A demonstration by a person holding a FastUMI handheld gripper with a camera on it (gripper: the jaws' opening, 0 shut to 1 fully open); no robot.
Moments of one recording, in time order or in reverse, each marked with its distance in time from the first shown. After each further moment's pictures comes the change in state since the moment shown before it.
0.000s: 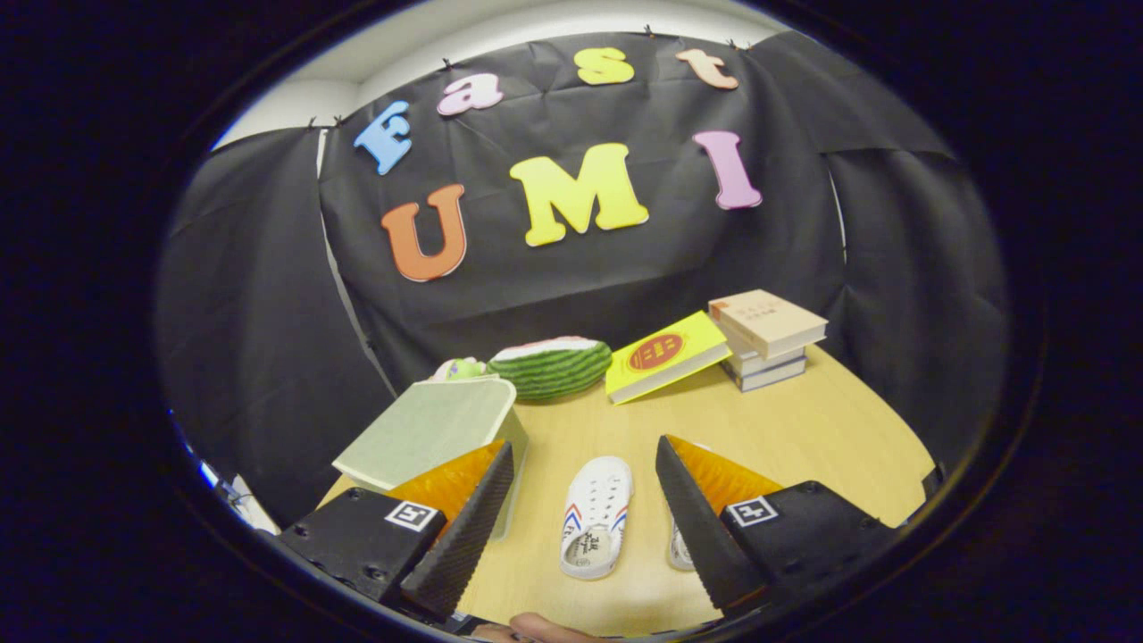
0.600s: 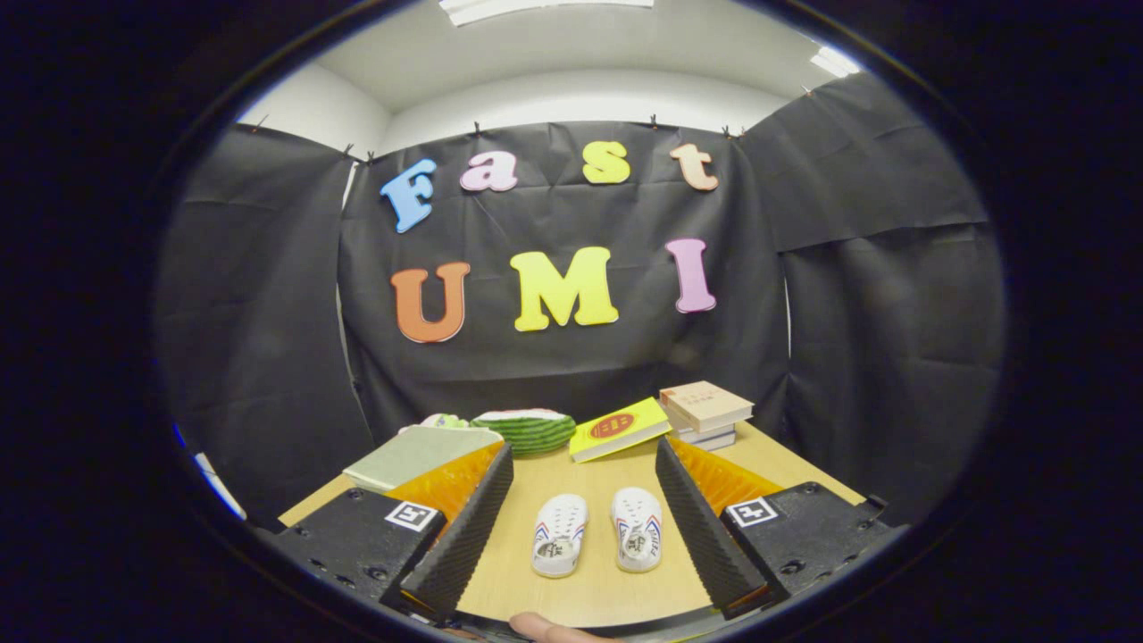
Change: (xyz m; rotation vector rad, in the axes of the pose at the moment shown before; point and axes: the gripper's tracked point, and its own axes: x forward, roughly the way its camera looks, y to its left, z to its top) arm -0.167 0.006 0.021 -0.126 -0.361 -0.146
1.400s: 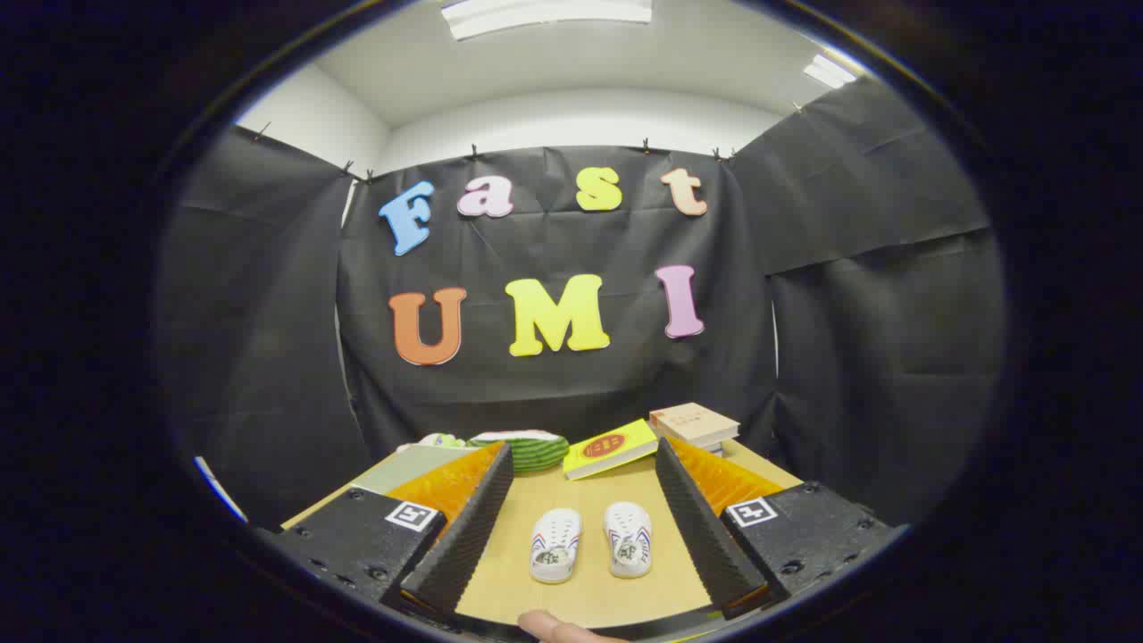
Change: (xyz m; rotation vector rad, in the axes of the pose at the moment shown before) arm -0.042 -0.005 0.032 -0.001 -0.098 -0.028
